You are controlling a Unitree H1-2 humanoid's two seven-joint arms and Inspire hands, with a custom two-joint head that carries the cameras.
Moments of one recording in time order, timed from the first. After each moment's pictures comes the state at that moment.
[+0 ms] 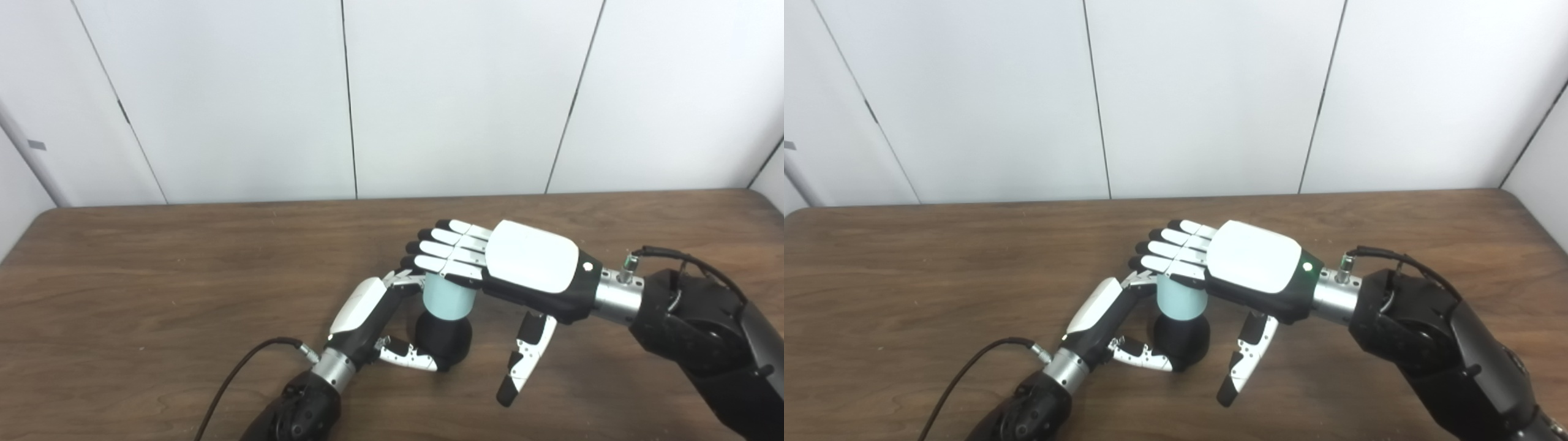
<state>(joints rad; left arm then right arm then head) -0.29 0.14 -0.45 0.19 0.51 -0.10 0.00 -0.46 -0.57 0.30 -0.30 -0.51 -0.39 0.52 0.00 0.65</state>
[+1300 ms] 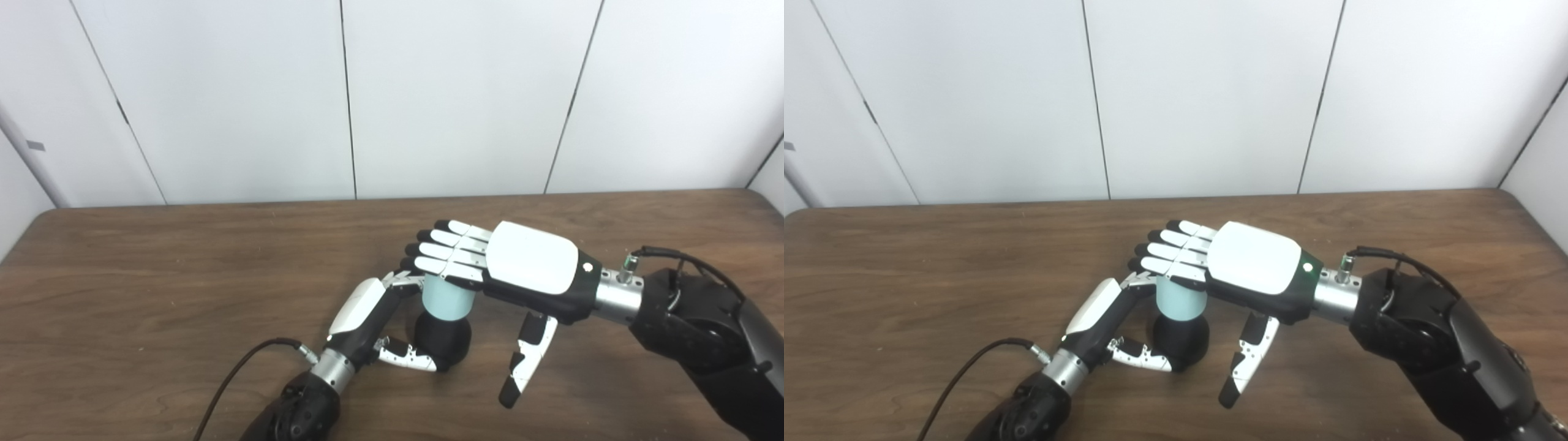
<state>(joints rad) -0.29 0.14 -0.45 0.18 0.50 -0.10 -0.01 -0.46 -0.60 0.32 -0.29 -0.53 -0.45 0.50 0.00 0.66</state>
